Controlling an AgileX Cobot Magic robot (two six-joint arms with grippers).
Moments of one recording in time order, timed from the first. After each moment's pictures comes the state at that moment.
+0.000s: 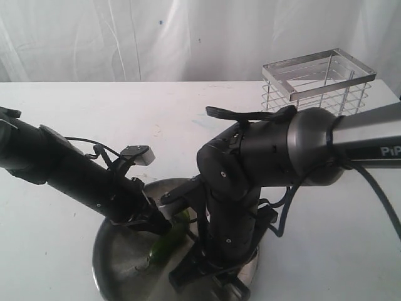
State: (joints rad) left arm -0.29 1.94 -0.94 -1.23 0.74 1.28; right arm 0.85 1.83 -1.08 0.04 0.88 0.16
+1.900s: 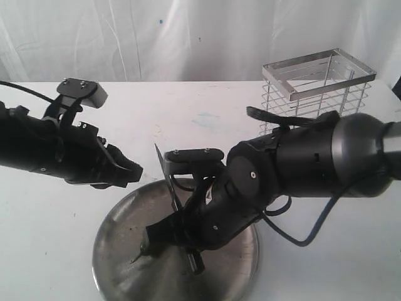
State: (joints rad) left arm -0.29 1.41 -0.79 -1.04 0.51 1.04; right arm 0.82 1.74 -0.96 0.29 0.43 0.19
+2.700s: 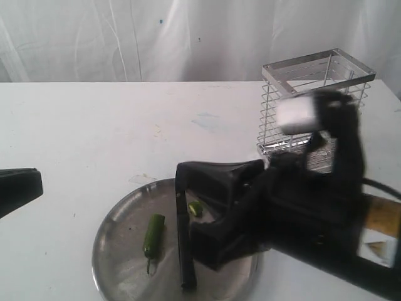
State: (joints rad) left arm -0.29 0.47 -0.41 -1.09 0.53 0.85; right arm 1.06 0.98 -0.48 0.27 -0.29 0.19
